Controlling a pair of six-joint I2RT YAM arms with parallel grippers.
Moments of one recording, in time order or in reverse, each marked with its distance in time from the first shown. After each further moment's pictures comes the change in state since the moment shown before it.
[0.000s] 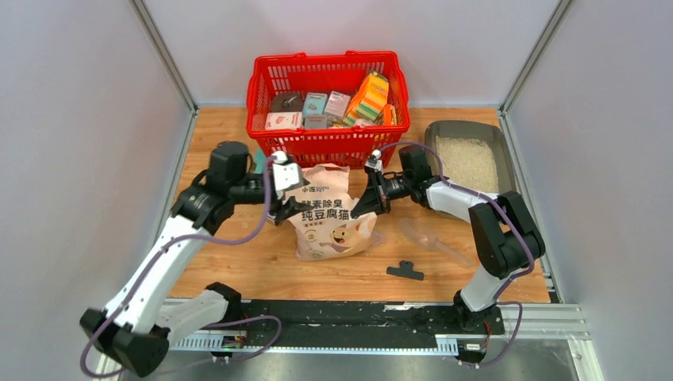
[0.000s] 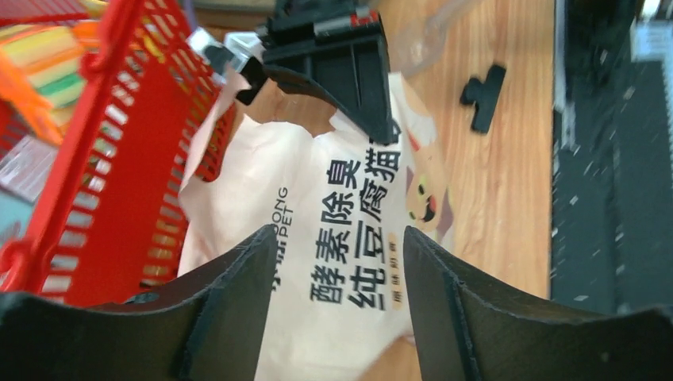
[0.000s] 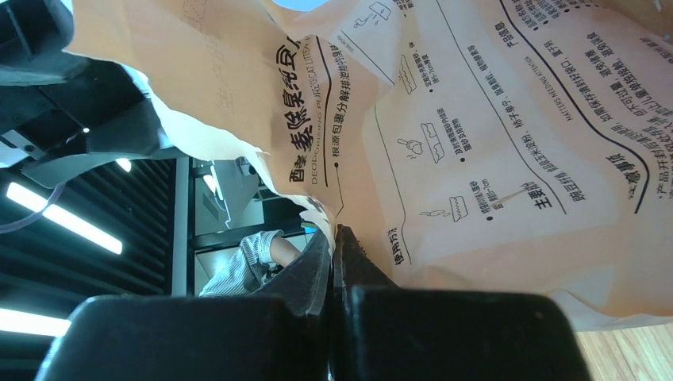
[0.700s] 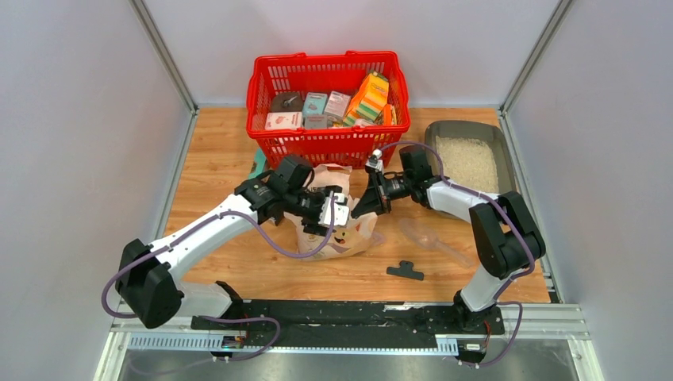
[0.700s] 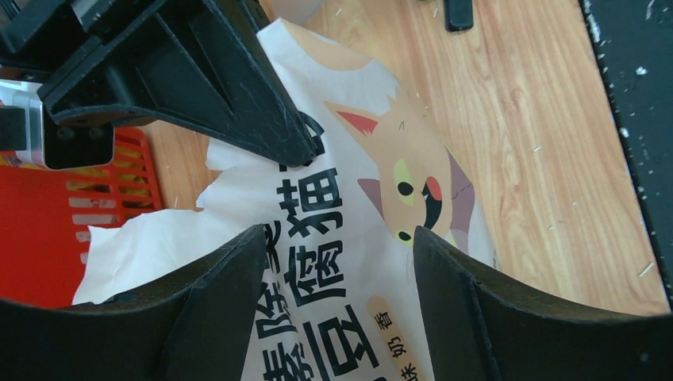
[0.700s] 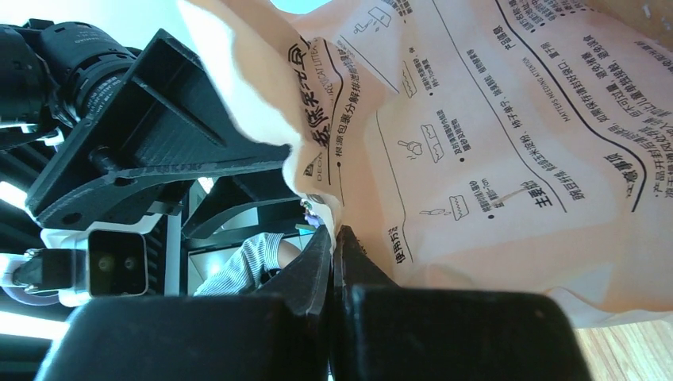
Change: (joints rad) left arm -0.318 0.346 -0.035 0.023 -0.167 0.481; right arm -0.002 -0.003 0.000 -0.013 0.004 -0.029
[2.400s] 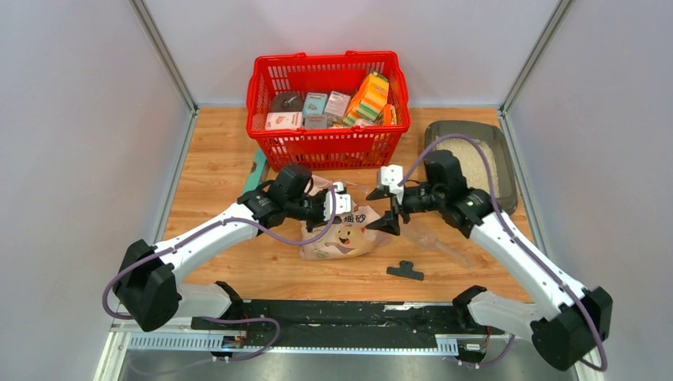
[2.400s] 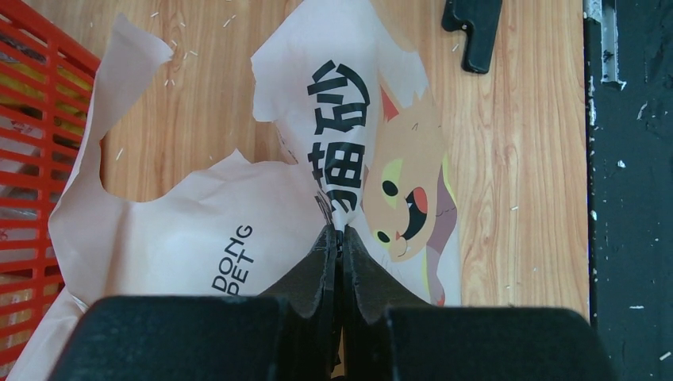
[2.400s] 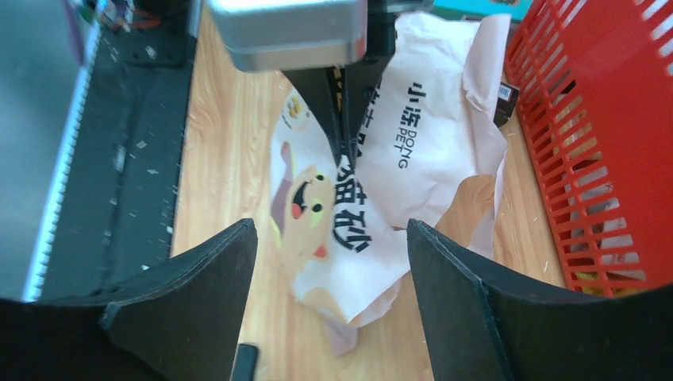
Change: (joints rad) left arm -0.008 -0.024 -0.151 0.250 -0.069 -0.368; right arm 0.110 -0.632 0.045 -0.561 0.420 -1.470
